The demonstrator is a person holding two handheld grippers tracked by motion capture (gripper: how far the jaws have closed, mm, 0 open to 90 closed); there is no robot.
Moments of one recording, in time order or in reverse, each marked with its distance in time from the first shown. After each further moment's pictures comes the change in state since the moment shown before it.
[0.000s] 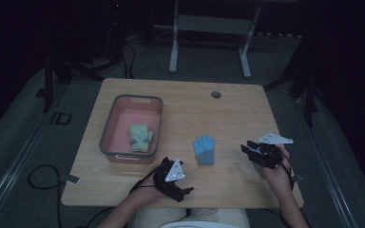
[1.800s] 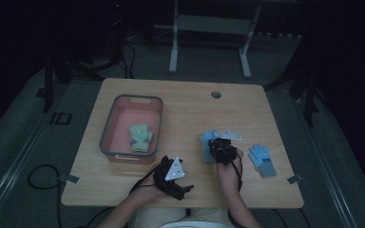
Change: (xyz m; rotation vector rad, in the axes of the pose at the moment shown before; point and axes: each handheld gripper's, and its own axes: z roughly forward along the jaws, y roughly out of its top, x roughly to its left) left arm 0.001 0.004 -0.002 -0.011 0.028 -0.008; right arm 0.114 0.041 0.077 0.051 -0.169 0.173
